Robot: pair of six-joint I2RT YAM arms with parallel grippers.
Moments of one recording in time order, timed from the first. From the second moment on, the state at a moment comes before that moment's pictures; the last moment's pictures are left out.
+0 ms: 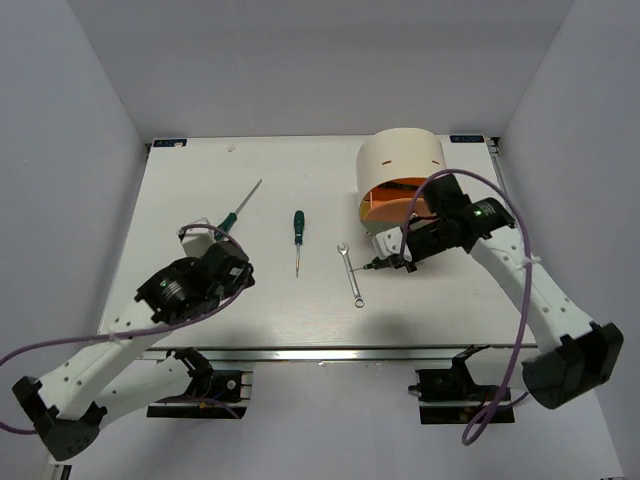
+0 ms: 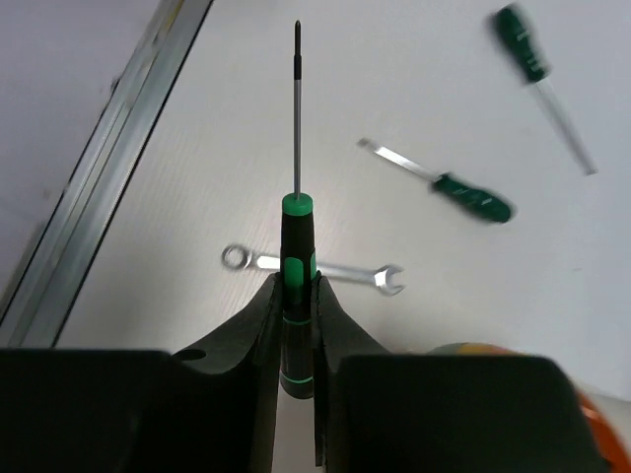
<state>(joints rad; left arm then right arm) -0.78 0.81 0.94 -1.09 -0.60 -1.01 0.46 1.27 1.23 -1.17 -0.89 -1.58</state>
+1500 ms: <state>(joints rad) 0.31 1.10 0.86 -0.87 -0.05 -0.79 0.15 1.51 1.69 -1.06 -0.55 -1.19</state>
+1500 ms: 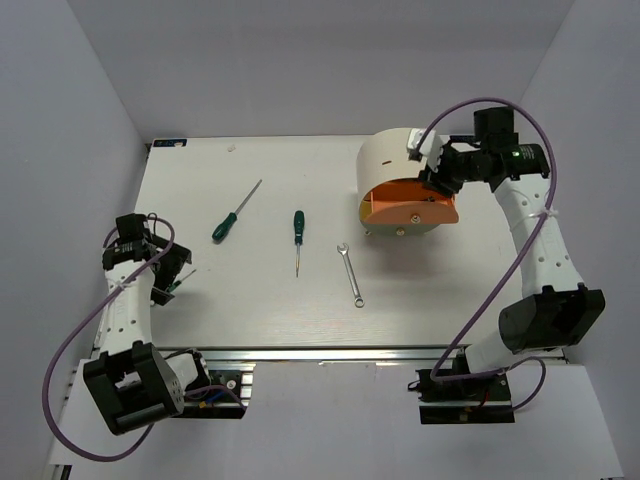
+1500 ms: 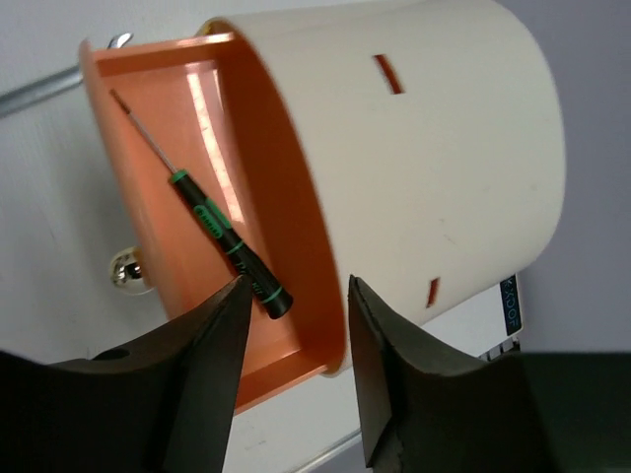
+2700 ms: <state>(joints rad) 0.49 1.63 0.93 -0.82 -0.09 -1.44 -0.03 1.25 1.34 -0.51 -0.94 -0.58</state>
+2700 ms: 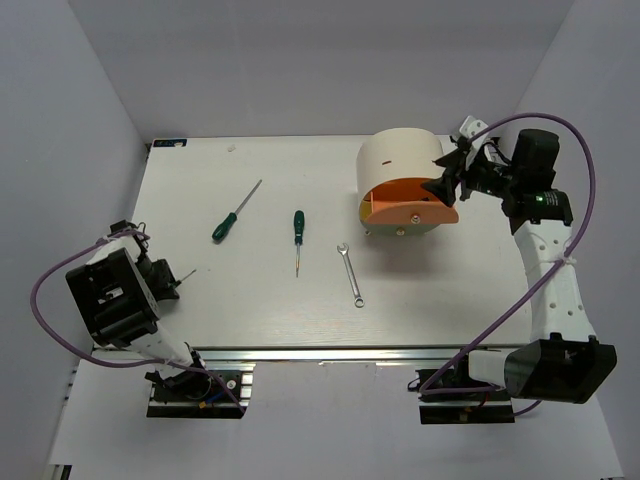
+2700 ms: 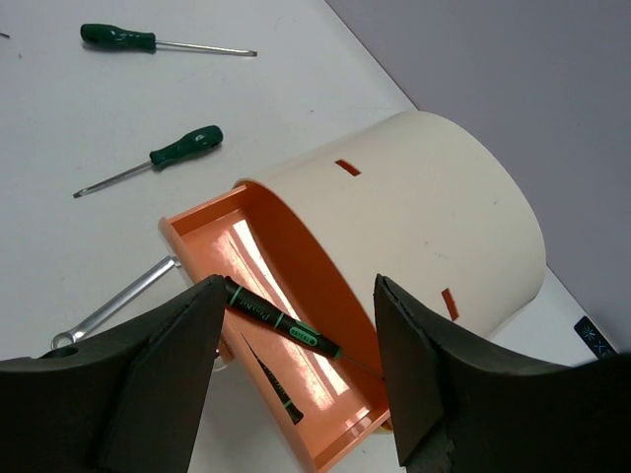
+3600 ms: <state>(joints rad) -0.10 1.15 0.98 -0.31 0.28 -0.88 -0.15 1.18 1.26 -0.33 -0.94 -0.36</state>
